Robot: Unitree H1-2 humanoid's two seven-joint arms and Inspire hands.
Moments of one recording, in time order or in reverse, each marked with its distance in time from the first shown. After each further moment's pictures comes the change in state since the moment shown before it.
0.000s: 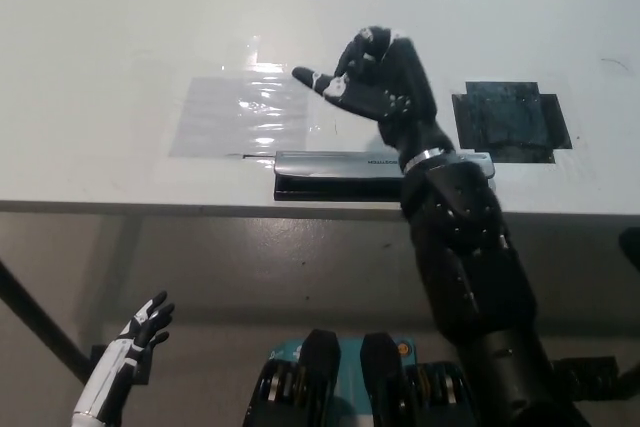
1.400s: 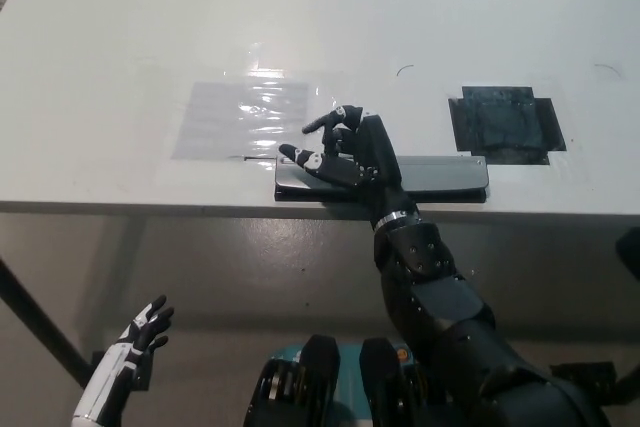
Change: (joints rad) left_arm 0.014 -0.001 -0.001 0.000 0.000 0.000 0.000; right_arm -0.079 0.009 0.022 0.695 -0.085 -0.518 -0.027
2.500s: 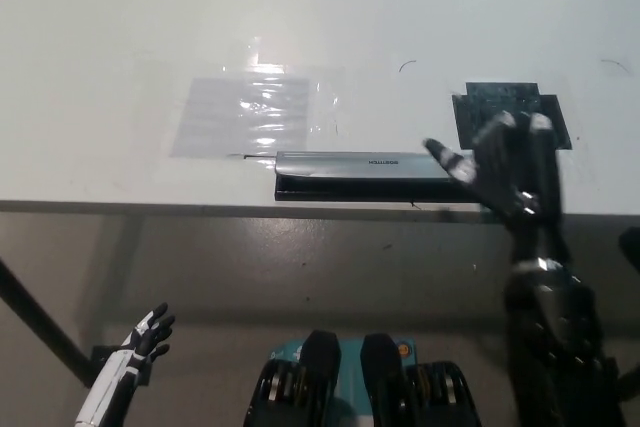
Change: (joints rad) left_arm -0.002 -0.006 0.001 0.023 0.000 0.005 0.000; right_arm 0.487 -0.150 -0.044 -1.043 0.049 0.194 0.021
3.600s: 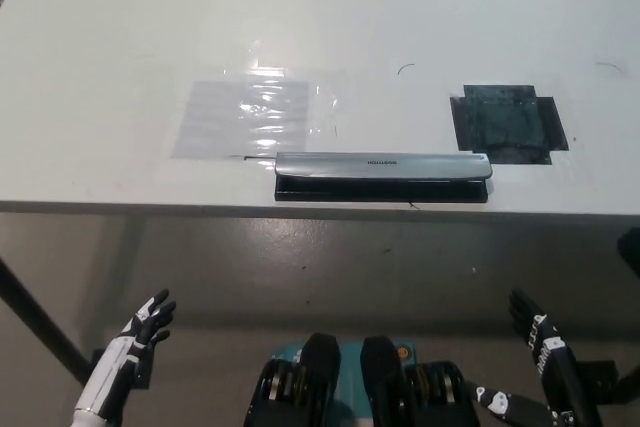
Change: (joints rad) left_arm -0.020 0.008 -0.002 -0.015 0.003 -0.001 -0.005; right_arm 0.459 -0.146 0.126 -0.039 -0.121 0.036 0.080
